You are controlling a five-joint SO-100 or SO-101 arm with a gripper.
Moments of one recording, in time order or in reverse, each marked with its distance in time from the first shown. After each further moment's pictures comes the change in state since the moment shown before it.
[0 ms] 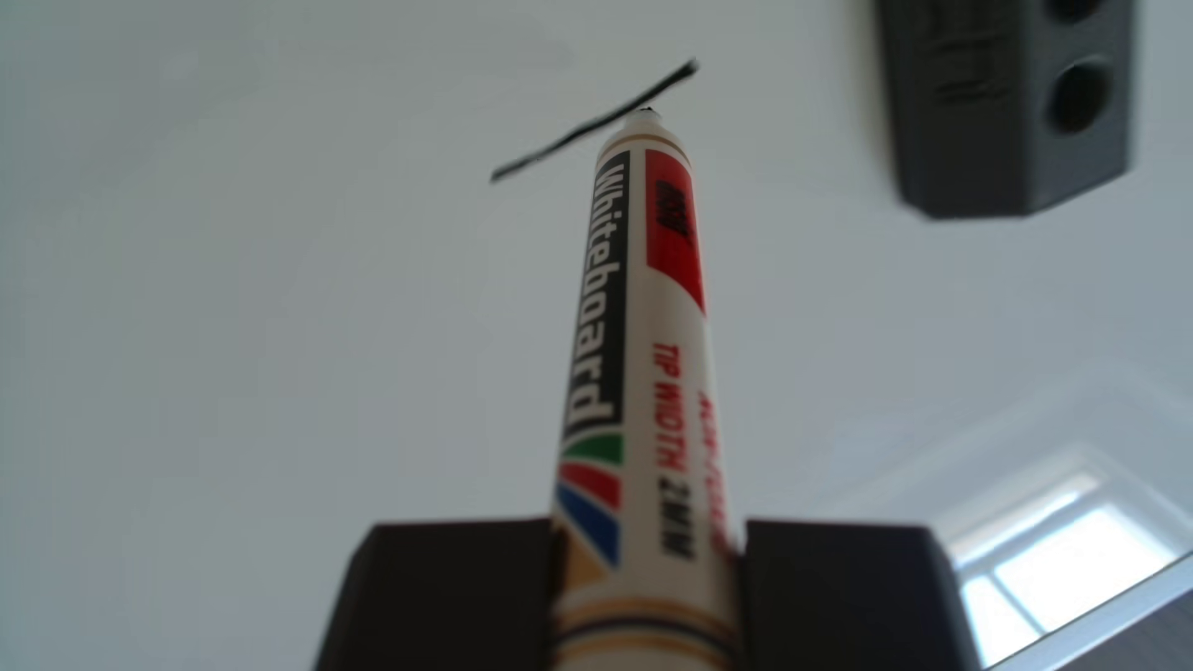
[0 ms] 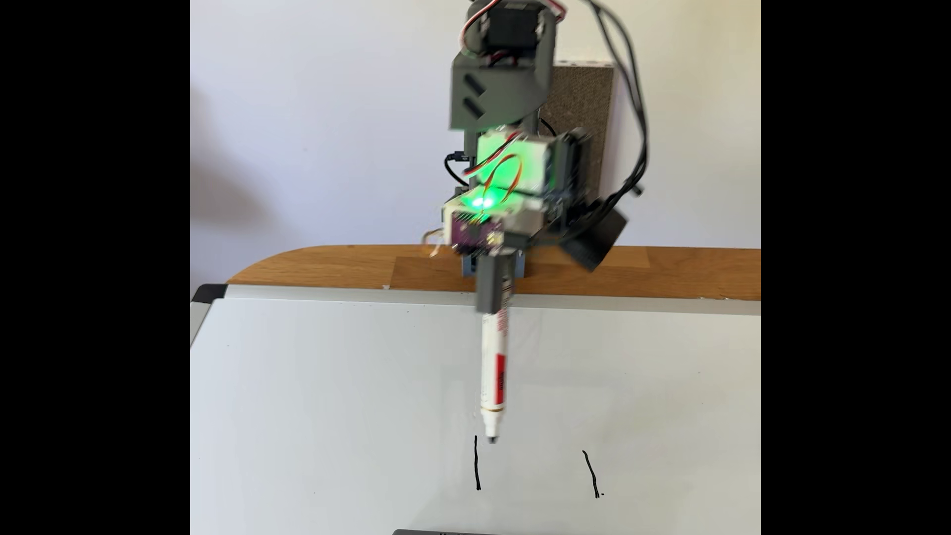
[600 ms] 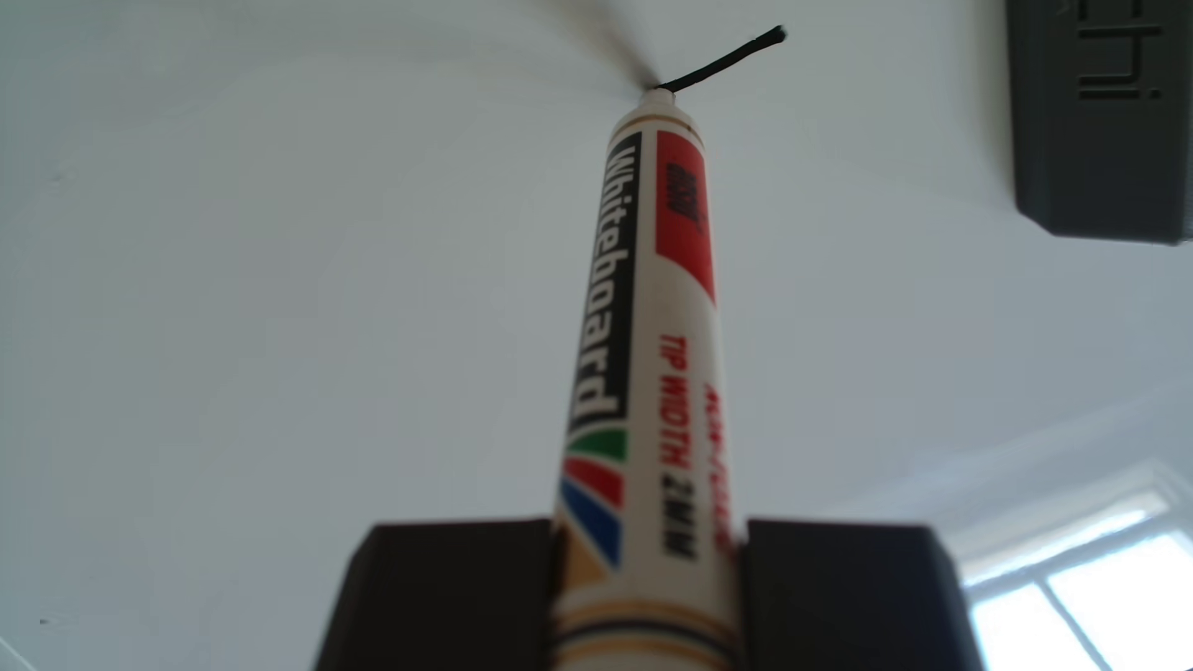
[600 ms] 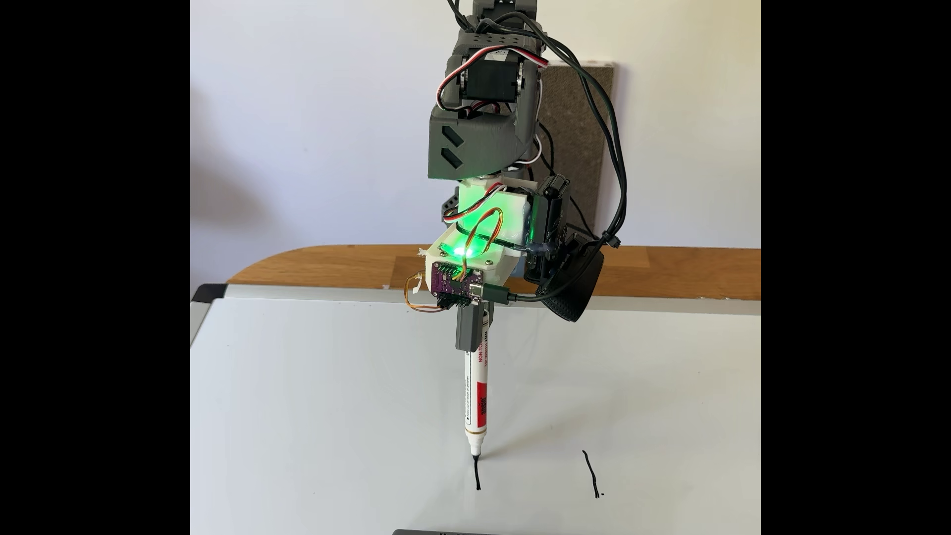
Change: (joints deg) arm 7.6 -12.3 -1.8 2.5 -11.3
